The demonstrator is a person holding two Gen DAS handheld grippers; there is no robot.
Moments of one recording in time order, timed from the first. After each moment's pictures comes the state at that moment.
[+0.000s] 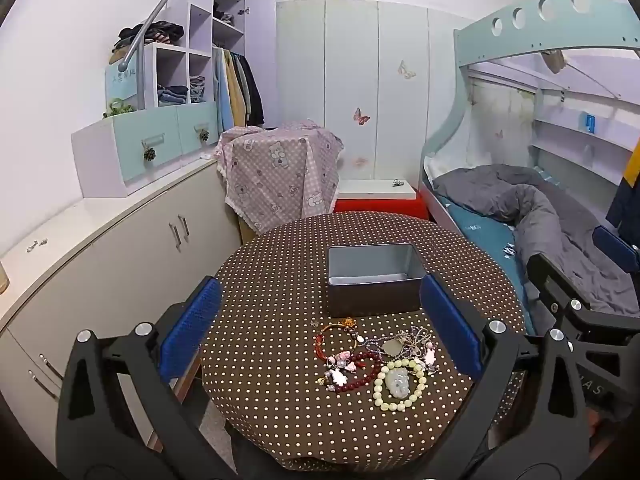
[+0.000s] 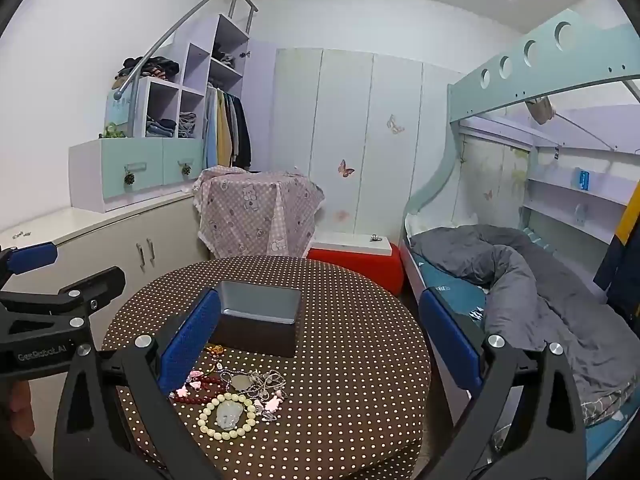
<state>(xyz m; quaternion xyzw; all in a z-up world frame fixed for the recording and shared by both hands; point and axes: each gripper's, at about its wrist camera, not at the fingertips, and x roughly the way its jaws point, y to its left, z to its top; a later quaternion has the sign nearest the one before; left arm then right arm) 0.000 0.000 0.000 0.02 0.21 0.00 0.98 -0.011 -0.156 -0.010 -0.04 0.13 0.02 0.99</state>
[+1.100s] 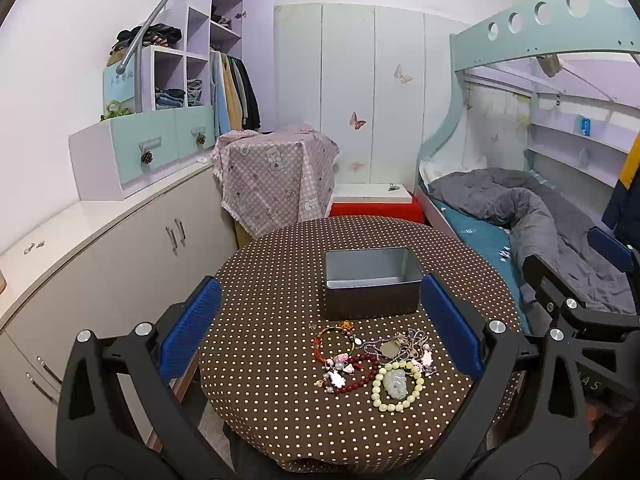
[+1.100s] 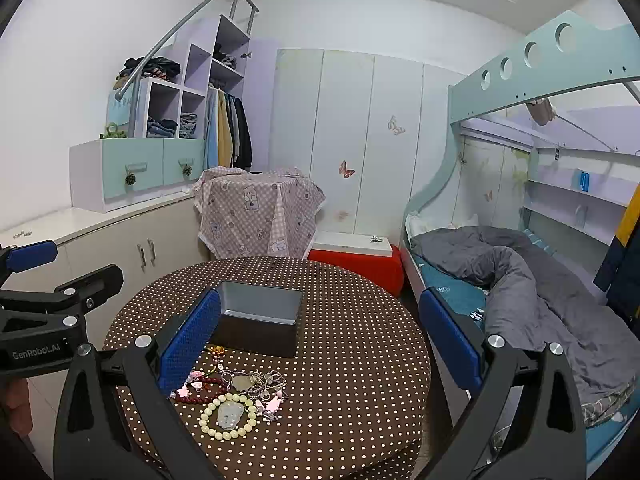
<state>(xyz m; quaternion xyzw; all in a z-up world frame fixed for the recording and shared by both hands) -0.006 0.005 0.004 0.02 0.20 -0.01 0.98 -0.011 -0.158 -0.007 -0.04 0.13 0.02 0.99</state>
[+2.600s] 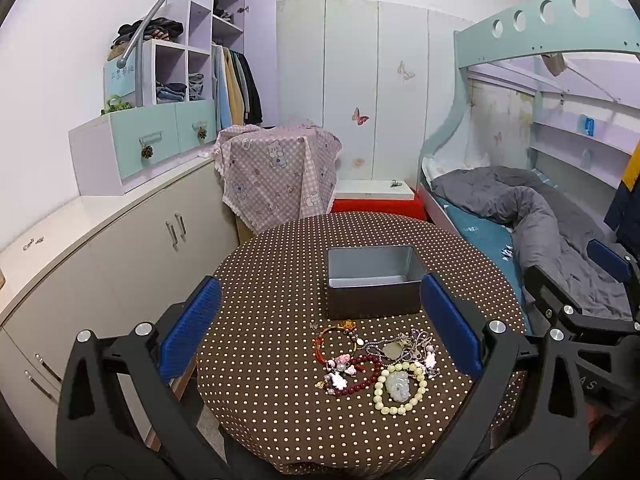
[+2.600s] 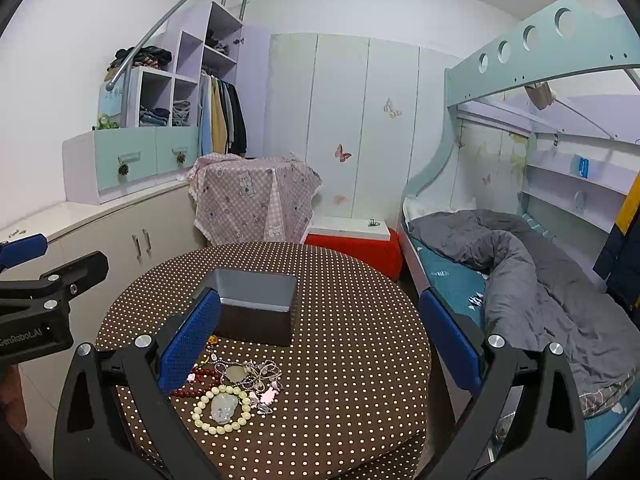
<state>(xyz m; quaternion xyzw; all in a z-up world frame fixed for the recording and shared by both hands) 0.006 0.007 -0.002 0.01 0.21 0.00 0.98 0.002 -0.161 -0.014 -0.03 0.16 0.01 0.99</state>
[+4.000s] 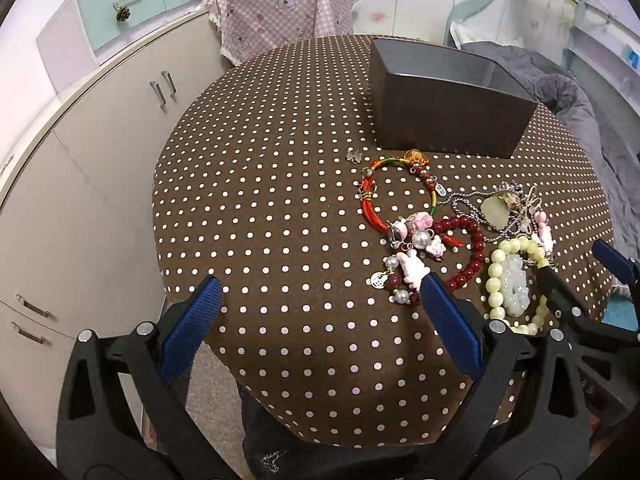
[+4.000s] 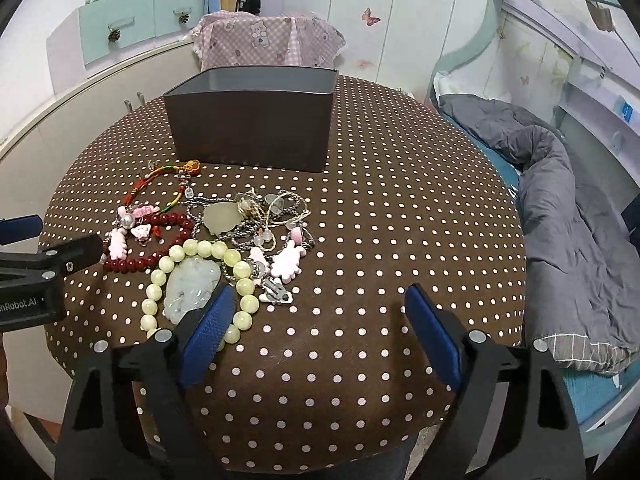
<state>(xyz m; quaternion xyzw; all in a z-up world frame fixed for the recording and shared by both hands) 0.087 0.031 -0.152 0.02 0.46 0.02 0.89 0.072 -0.131 -0.148 -0.06 0.40 0.03 0.91</state>
